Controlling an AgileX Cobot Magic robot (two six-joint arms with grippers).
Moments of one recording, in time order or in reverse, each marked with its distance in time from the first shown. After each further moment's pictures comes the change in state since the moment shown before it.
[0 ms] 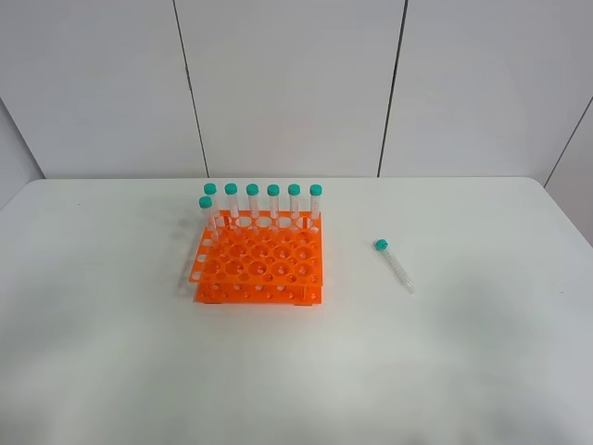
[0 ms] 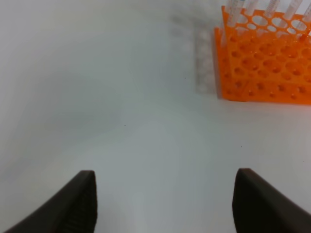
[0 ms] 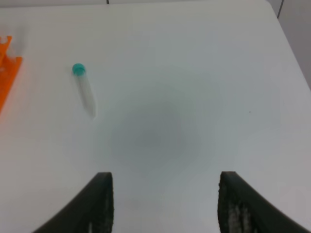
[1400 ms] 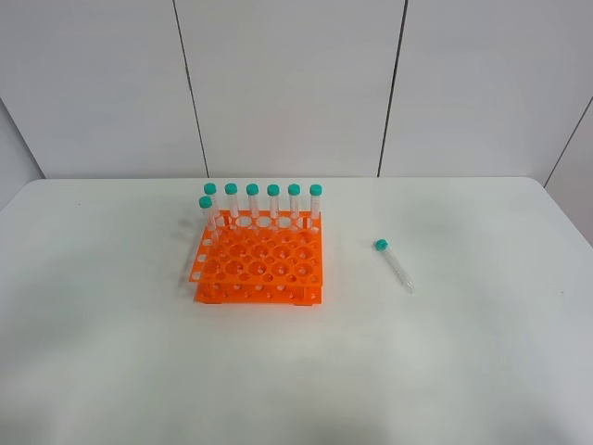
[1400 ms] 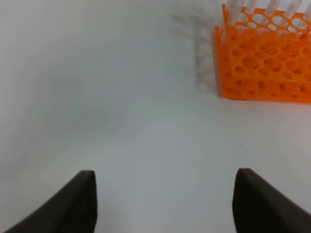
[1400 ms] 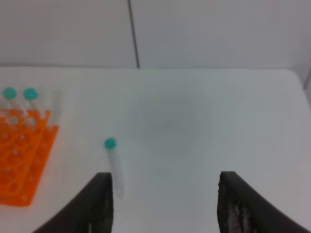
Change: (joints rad) left arm 0.000 0.000 0.004 0.000 0.000 0.001; right arm 0.000 0.655 -0.431 0.145 -0.179 -0.136
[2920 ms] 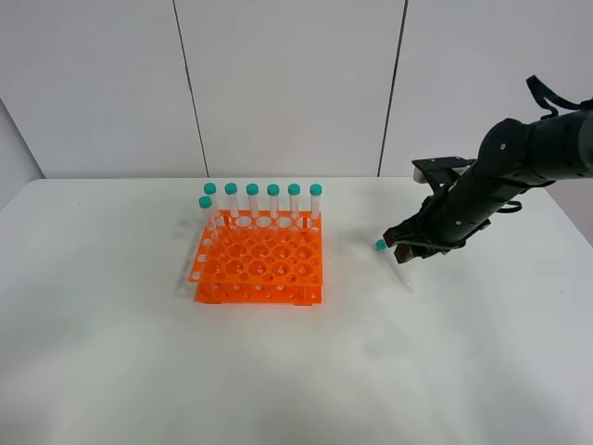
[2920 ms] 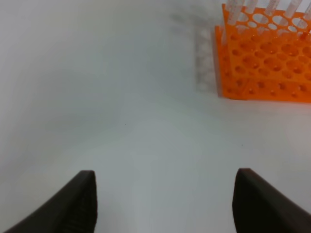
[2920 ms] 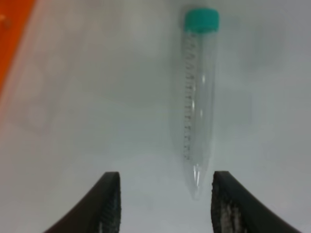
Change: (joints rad) left arm 0.000 0.000 0.000 0.000 0.000 0.007; right arm 0.239 1.179 -0.198 0.123 -0.272 -0.194
